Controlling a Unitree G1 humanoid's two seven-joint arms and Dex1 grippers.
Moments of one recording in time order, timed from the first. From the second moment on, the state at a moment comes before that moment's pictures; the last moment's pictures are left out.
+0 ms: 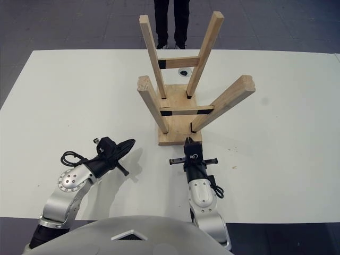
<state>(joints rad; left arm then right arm) 0.31 0.35 -0.20 -0.38 -0.13 0.26 -0.52 0.49 -0.02 0.36 -0.56 -0.23 0.36 -0.07</state>
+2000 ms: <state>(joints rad) 0.31 0.34 -0.20 -0.36 -0.14 0.26 -0.52 0.12 0.02 0.38 -0.70 -0.40 0.39 -0.02</state>
